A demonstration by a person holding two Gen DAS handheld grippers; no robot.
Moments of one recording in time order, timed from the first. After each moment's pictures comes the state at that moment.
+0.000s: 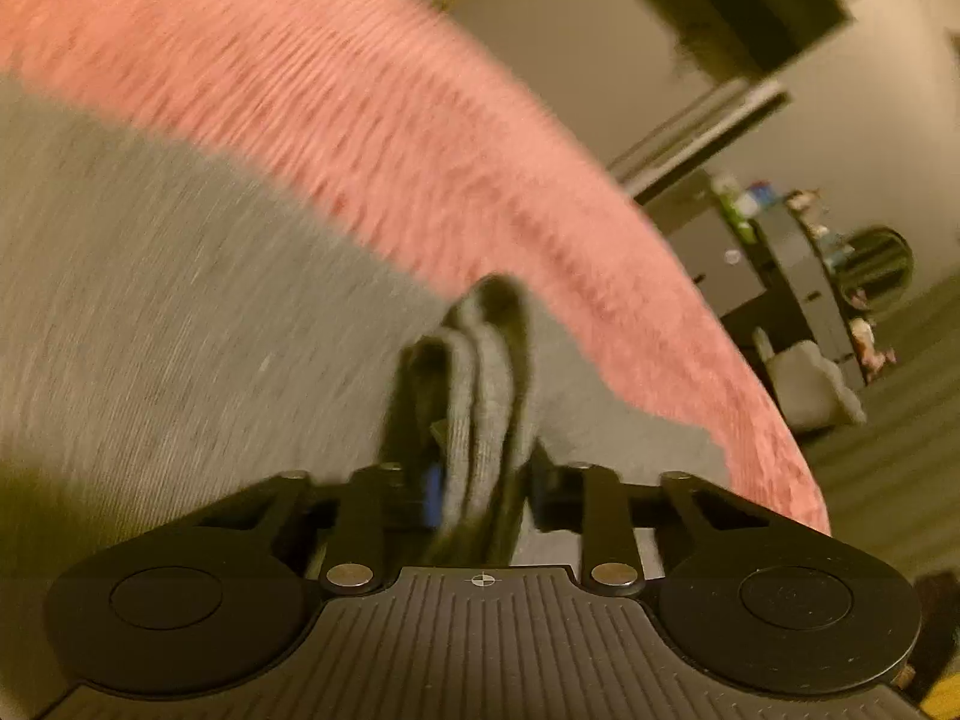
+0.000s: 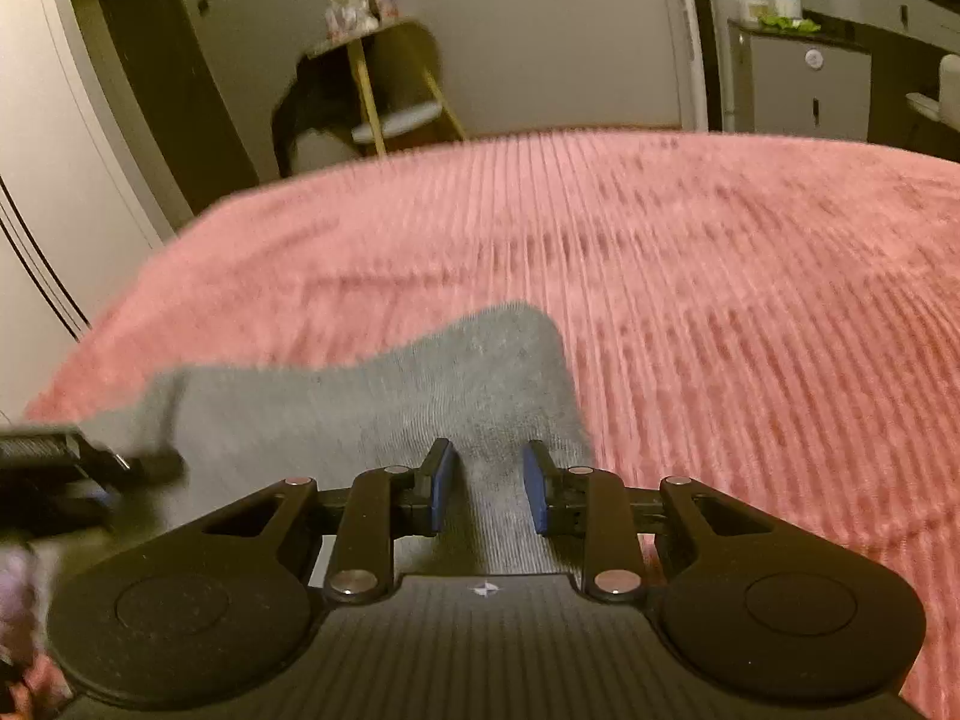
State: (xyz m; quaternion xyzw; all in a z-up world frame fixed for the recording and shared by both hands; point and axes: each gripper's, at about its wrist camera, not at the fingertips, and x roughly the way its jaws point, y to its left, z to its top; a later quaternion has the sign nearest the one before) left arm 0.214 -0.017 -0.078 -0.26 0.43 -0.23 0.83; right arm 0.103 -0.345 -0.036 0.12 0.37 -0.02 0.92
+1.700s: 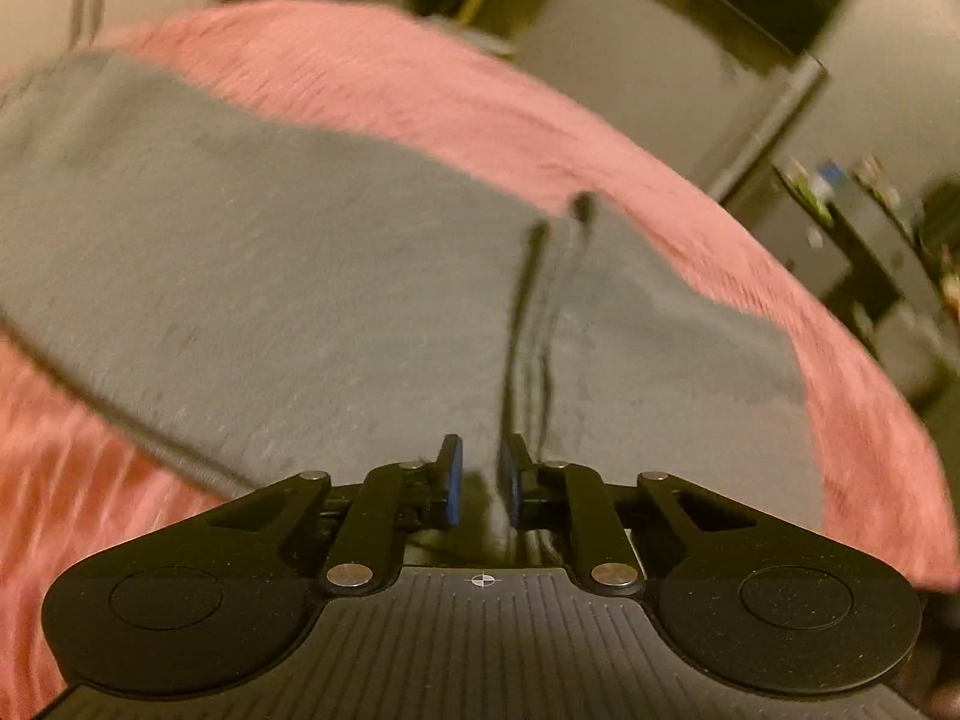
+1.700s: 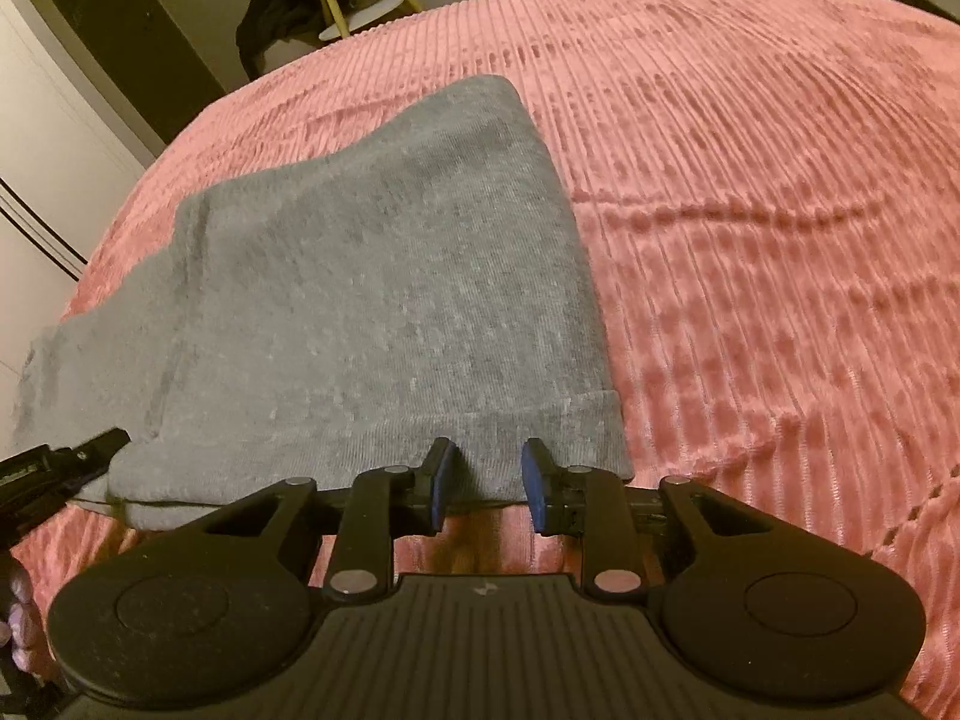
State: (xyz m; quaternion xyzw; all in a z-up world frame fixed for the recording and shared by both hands) left arm 0.076 0.023 -0.056 -0.20 0.43 -0.11 0.87; right arm -0.005 -0.332 -0.044 0.19 0.47 -0.02 0.86
